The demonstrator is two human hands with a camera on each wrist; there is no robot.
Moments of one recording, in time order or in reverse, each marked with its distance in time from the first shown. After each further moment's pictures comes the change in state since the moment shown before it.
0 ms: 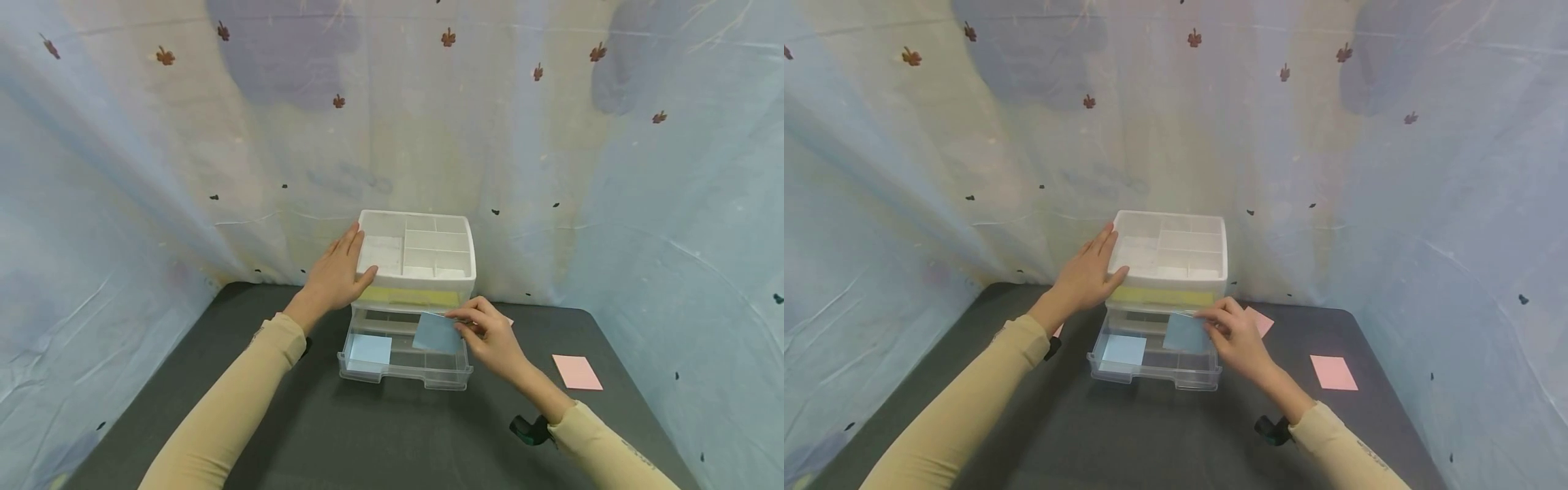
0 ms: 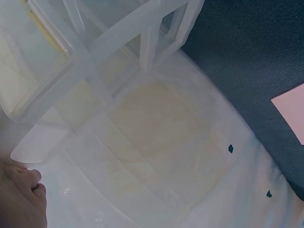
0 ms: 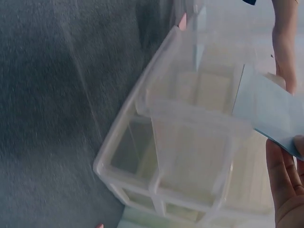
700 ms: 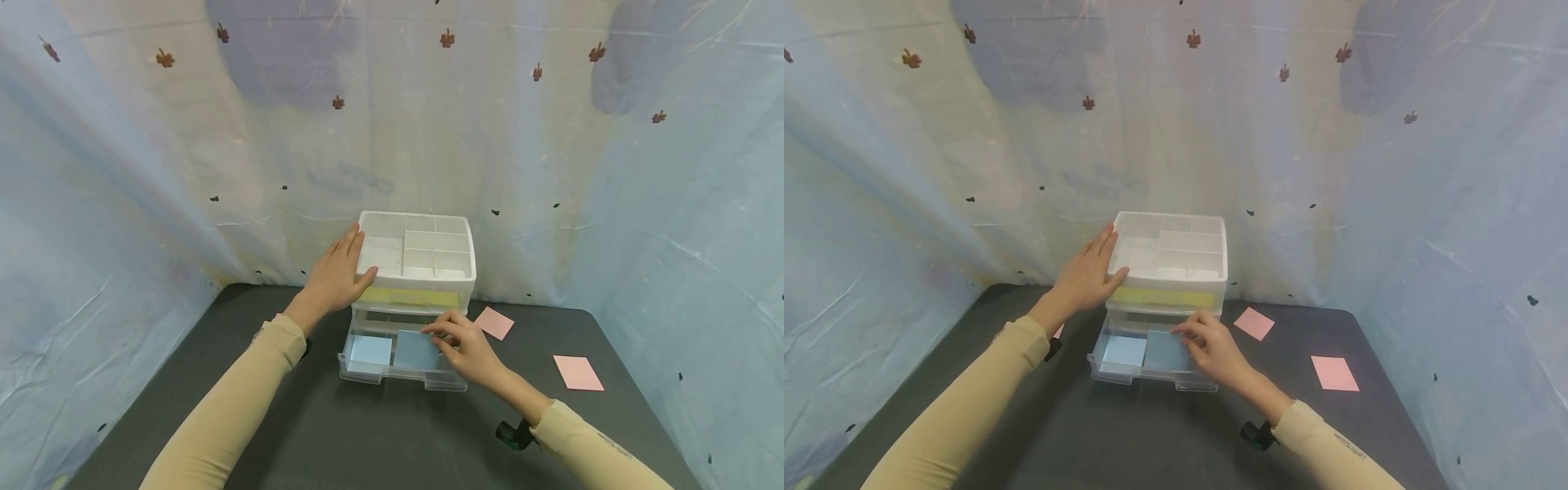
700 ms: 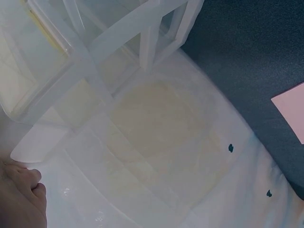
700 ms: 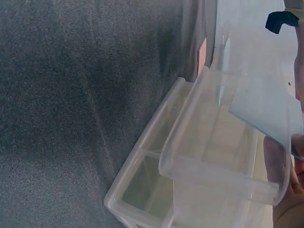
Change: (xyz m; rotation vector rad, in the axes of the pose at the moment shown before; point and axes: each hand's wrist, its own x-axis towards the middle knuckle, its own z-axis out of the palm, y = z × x) left_hand 0.000 0.000 0.000 0.004 0.014 0.009; right_hand -0.001 -0.011 0.033 0.049 -0.139 0.051
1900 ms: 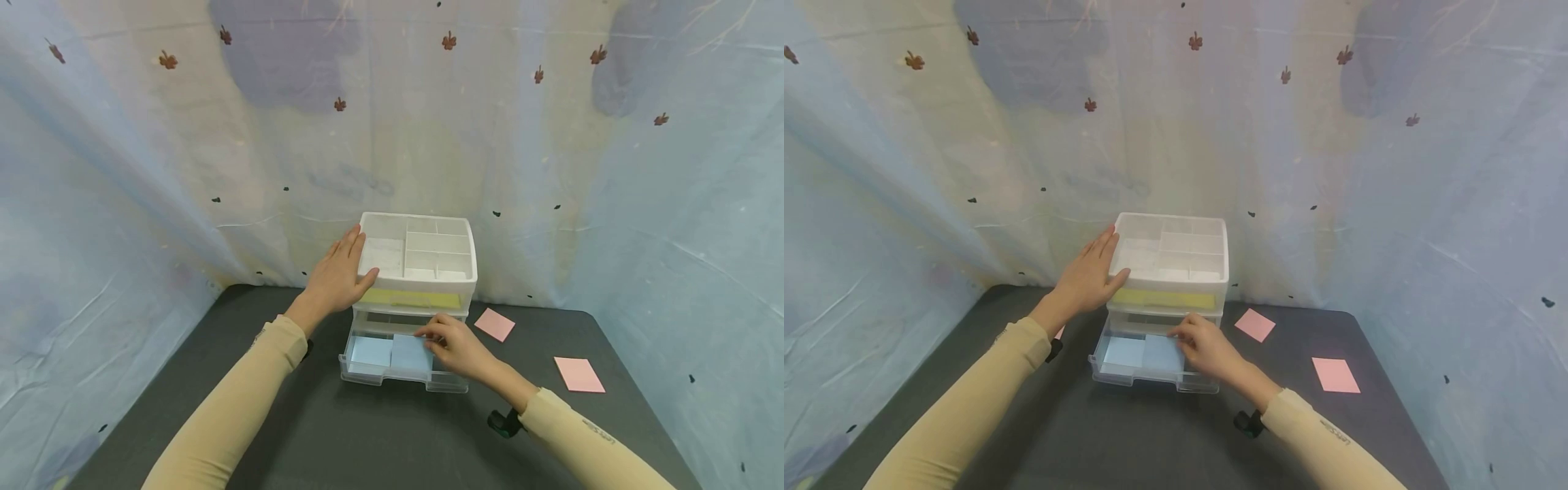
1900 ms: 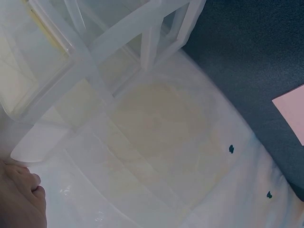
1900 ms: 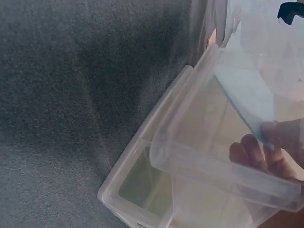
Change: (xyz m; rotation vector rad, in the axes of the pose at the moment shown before) left_hand 0.000 -0.002 0.002 0.013 0.016 0.005; right_hand 0.013 0.008 0.008 -0.126 -0.228 0.125
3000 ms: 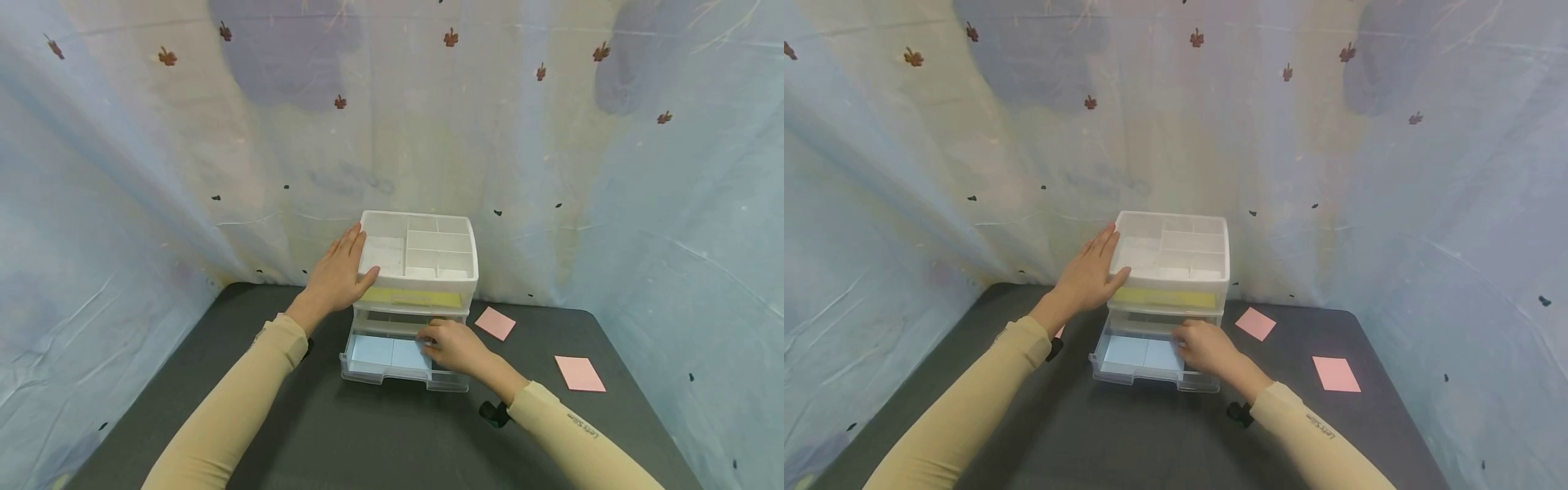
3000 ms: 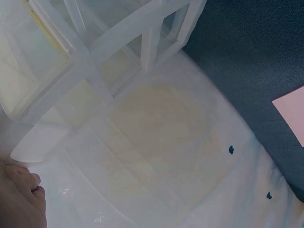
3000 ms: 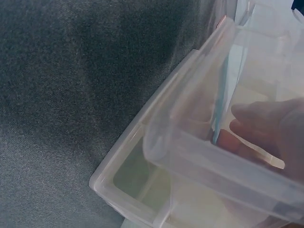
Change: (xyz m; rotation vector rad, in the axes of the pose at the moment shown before) left_hand 0.001 0.001 0.000 0.006 -0.006 -0.004; right_hand 0.011 0.004 0.009 -0.292 -0.172 0.077
